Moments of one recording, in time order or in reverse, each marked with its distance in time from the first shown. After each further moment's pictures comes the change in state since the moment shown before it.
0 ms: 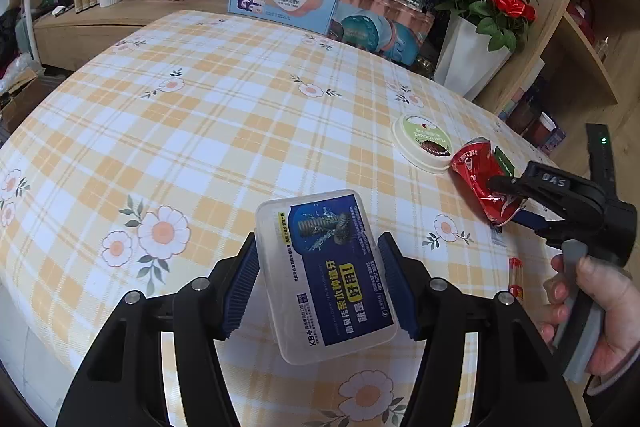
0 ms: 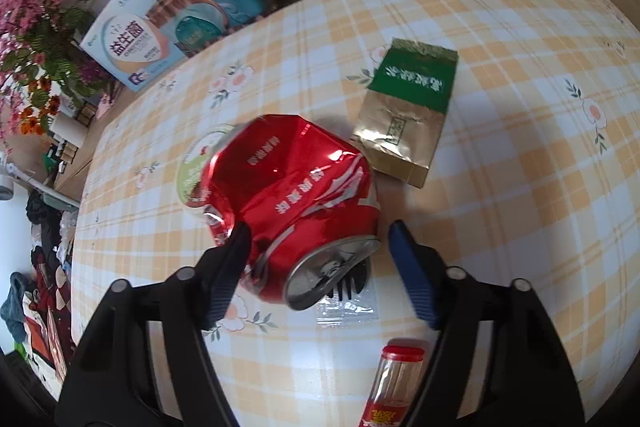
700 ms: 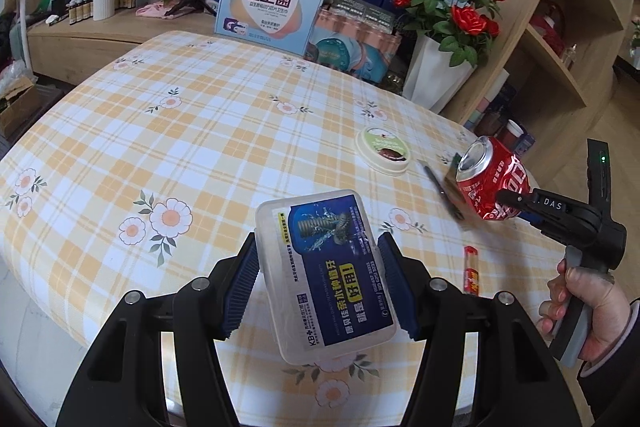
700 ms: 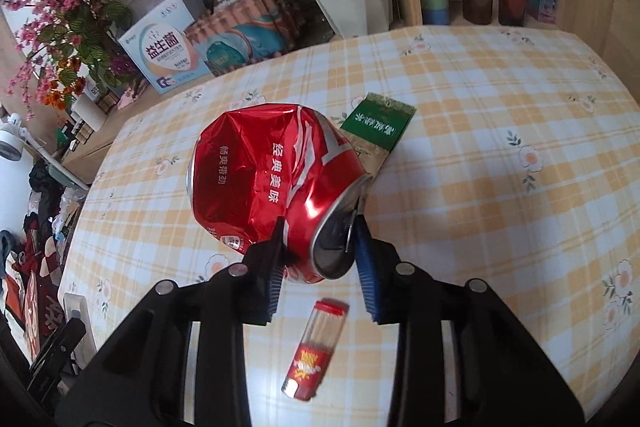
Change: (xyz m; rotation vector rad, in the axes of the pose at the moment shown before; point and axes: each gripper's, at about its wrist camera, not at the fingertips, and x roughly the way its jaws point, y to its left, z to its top) left arm -0.057 -0.013 -0.015 0.018 -0.057 -0.081; right arm -0.085 -0.027 -0.017 -0.163 -0.138 0.023
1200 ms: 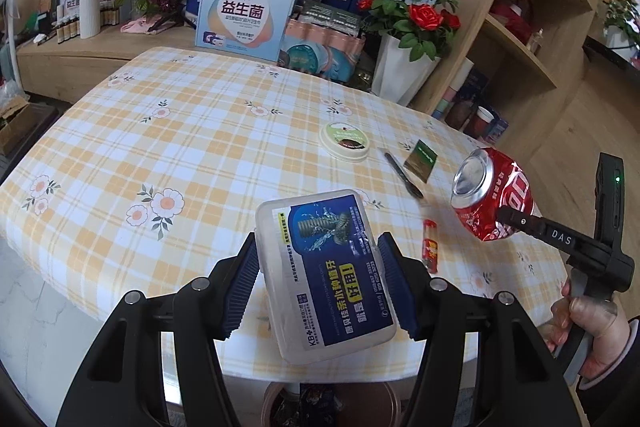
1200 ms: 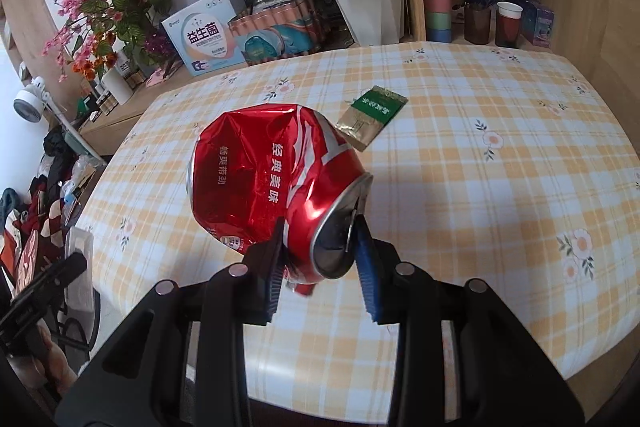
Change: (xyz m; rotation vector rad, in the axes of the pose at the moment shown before) left arm -0.056 -0.031 -0.018 0.074 0.000 -0.042; right arm -0.087 0.004 -0.060 -0.116 -0.024 0.024
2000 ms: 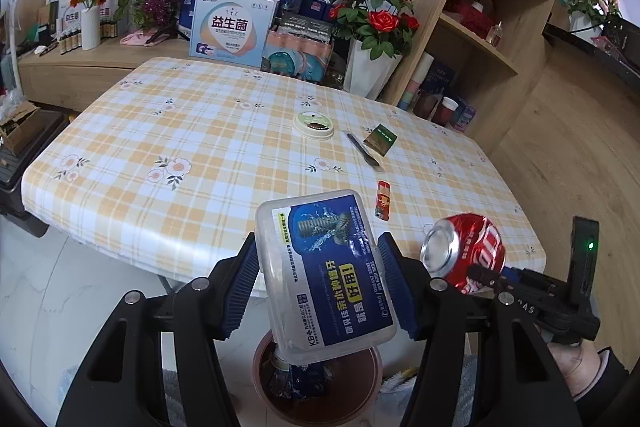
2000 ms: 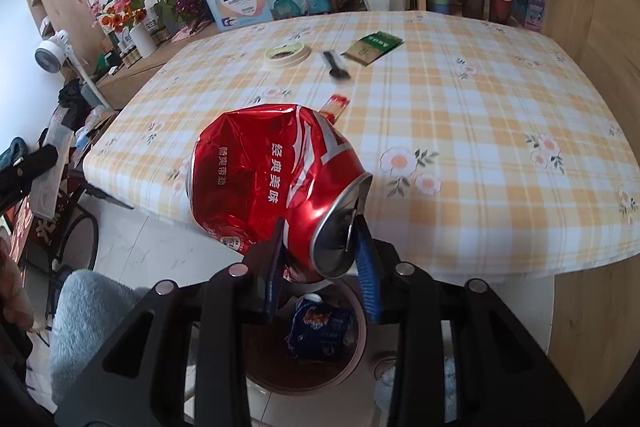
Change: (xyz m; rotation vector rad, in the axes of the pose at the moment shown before) left arm -0.101 -0.029 -0.060 0.032 -0.029 -0.032; right arm -0.078 0.003 -0.132 -0.099 0.059 0.020
